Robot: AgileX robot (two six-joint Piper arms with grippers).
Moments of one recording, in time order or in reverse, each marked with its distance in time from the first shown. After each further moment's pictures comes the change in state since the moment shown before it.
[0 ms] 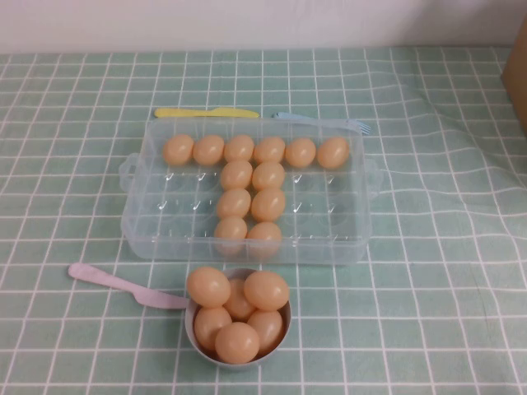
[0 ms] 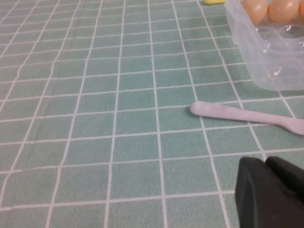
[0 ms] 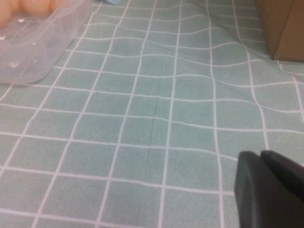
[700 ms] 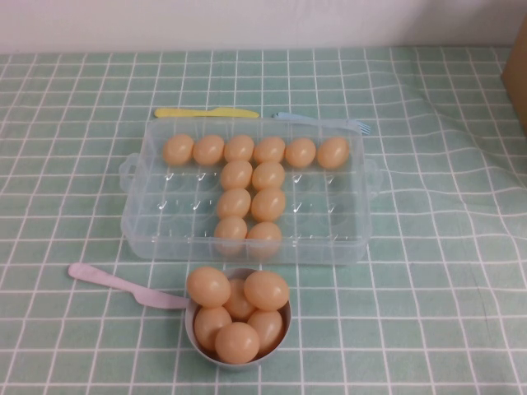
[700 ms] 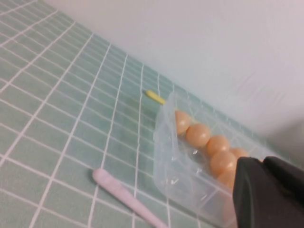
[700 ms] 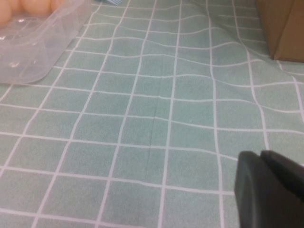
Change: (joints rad) right arm 0.000 0.000 0.000 0.000 0.000 0.000; left arm 0.000 0.000 0.000 -0.545 -0.215 -0.097
